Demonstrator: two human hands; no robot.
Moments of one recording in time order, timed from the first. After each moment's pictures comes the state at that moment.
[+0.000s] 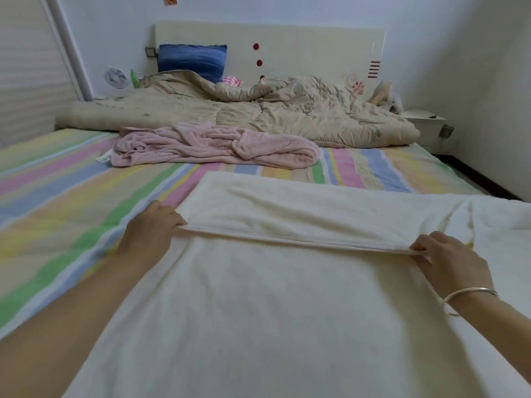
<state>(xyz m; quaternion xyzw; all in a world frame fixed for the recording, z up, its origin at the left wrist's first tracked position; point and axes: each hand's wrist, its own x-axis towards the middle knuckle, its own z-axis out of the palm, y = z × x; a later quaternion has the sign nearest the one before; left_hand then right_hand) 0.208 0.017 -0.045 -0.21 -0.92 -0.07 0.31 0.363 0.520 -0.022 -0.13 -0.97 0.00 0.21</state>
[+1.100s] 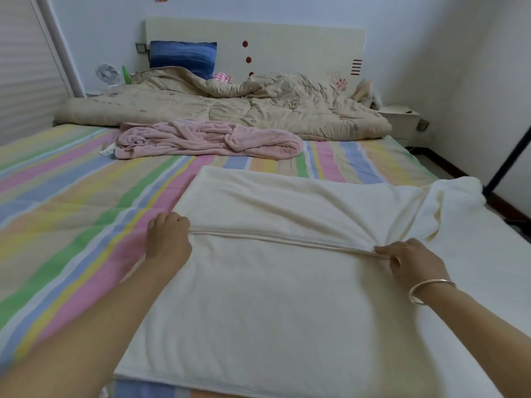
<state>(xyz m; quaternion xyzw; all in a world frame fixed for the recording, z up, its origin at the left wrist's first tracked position) 0.310 0.056 -0.041 -0.04 -0.98 -0.04 0.18 0.449 0.508 -0.029 -0.14 -0.98 0.06 0.12</state>
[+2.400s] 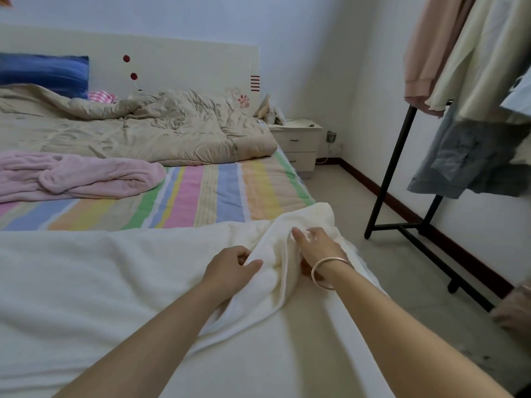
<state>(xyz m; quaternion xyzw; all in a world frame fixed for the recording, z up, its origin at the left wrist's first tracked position) 0.287 0.592 -0.021 -0.18 -0.88 -0.42 -0.09 0.337 0.787 -0.007 -0.33 -0.87 0.36 0.06</state>
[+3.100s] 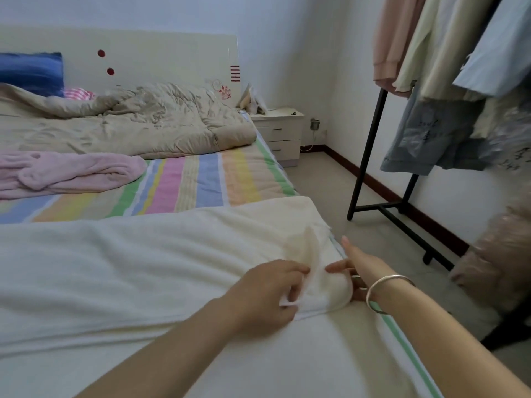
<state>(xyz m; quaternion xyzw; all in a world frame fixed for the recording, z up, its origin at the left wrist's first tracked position) 0.393 0.637 -0.029 -0.61 -0.77 -0.21 0.00 0.489 0.831 0.005 -0.43 -0.66 0.62 0.02</state>
